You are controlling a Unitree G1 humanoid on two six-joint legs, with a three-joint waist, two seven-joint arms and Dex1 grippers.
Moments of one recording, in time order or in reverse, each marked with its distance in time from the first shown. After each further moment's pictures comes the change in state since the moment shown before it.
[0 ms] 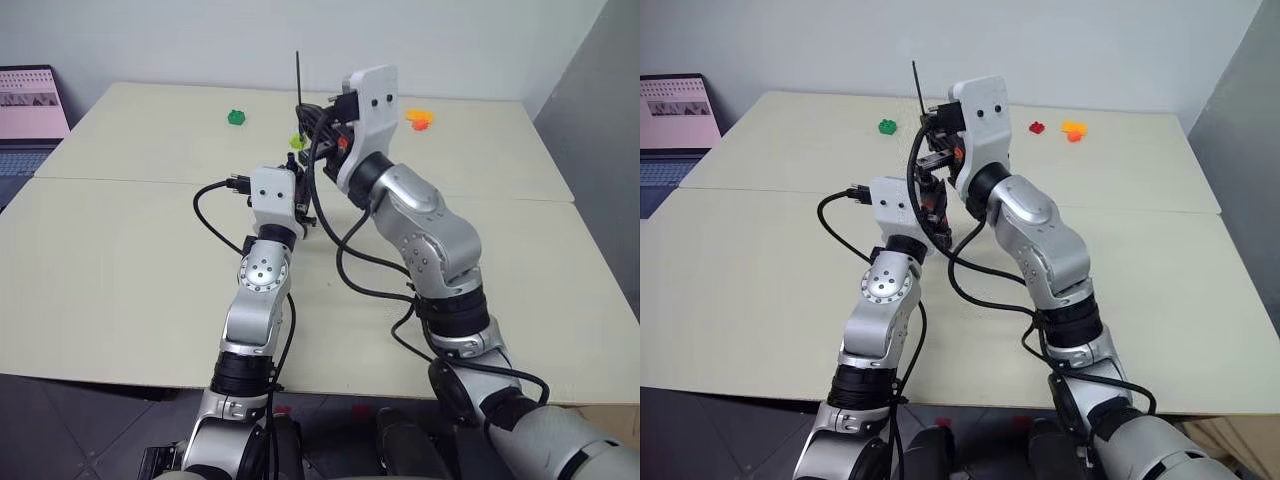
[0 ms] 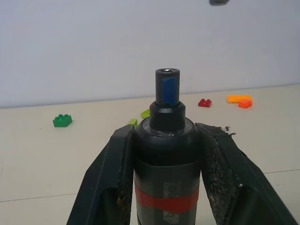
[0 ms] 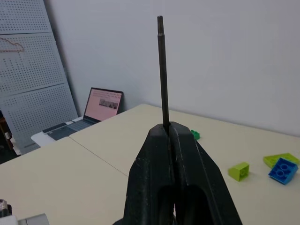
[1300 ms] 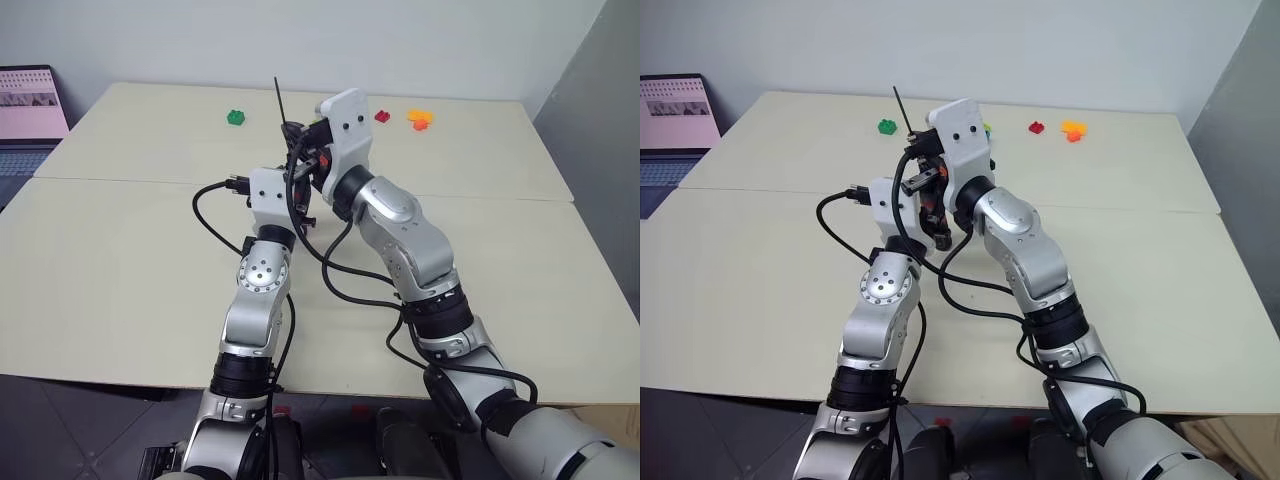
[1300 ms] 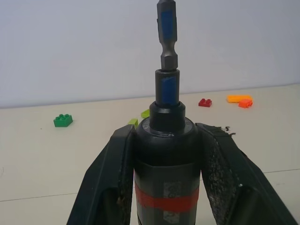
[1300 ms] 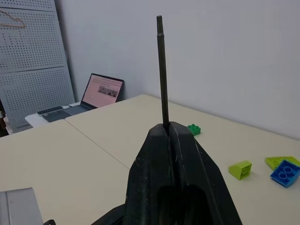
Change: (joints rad) left arm 0.005 0.006 0.000 -0.006 0.002 0.002 0.001; right arm 0.019 0.017 0.061 0.113 -0.127 -0.133 0.062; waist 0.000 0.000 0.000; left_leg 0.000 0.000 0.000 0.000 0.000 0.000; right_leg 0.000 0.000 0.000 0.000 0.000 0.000
